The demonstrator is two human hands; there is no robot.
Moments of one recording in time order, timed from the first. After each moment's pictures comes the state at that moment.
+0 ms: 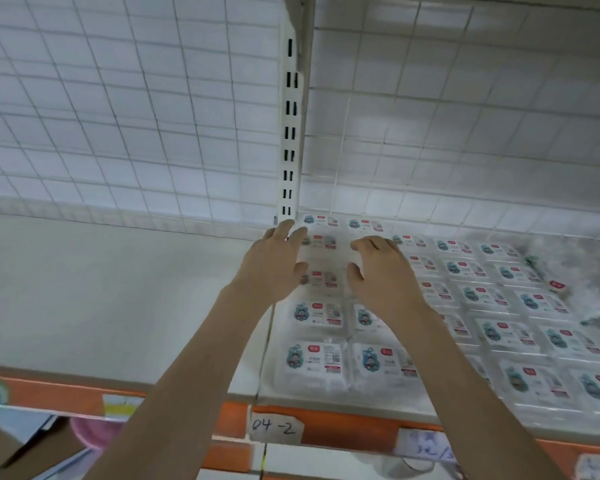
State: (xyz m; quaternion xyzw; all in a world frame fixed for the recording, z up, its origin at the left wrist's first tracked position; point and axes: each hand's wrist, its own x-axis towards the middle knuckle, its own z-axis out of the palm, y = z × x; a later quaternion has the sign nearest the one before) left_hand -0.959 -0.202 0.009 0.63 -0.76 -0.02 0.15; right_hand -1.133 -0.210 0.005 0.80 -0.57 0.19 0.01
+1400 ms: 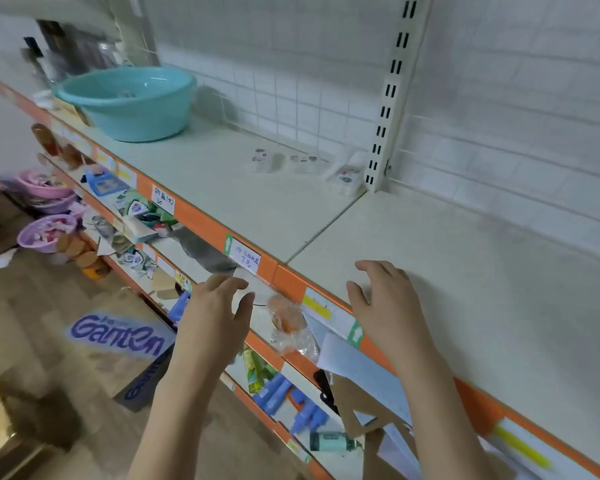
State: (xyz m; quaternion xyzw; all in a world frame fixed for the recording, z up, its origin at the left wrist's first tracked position) left_hand -0.116 0.083 -0.075 0.87 -0.39 0.05 0.30; right_hand -0.272 -0.066 -0.058 0.88 -0.38 0.21 -0.19
